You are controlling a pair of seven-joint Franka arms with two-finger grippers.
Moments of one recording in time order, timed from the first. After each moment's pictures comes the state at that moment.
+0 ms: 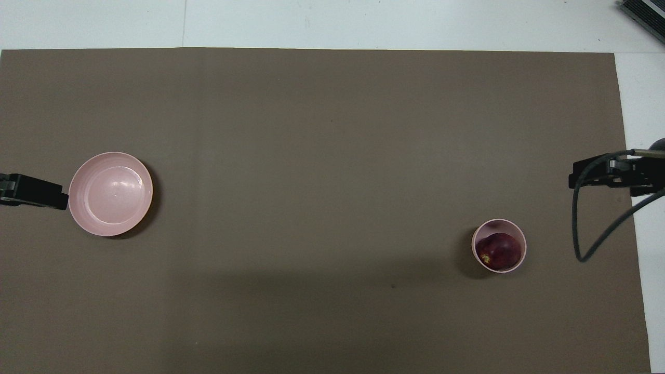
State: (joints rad) left arm -0.07 -0.07 0.00 -1.52 -0.02 1.40 0.06; right arm -0.01 -0.05 0.00 -1.59 0.00 1.52 0.15
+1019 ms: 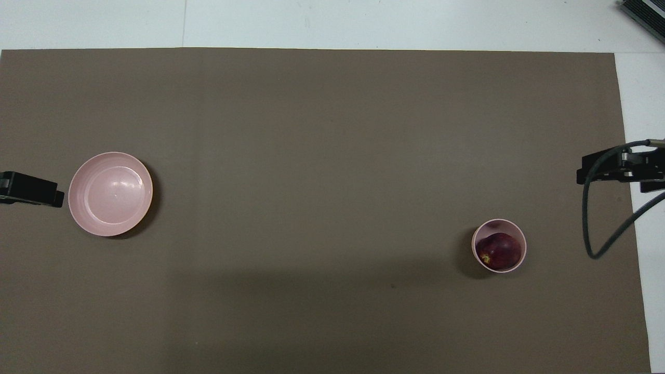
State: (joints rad) left arm -0.07 -0.07 0.01 -1.52 -0.02 1.41 0.06; right arm -0.01 -0.02 0.00 -1.52 0.00 1.48 0.15
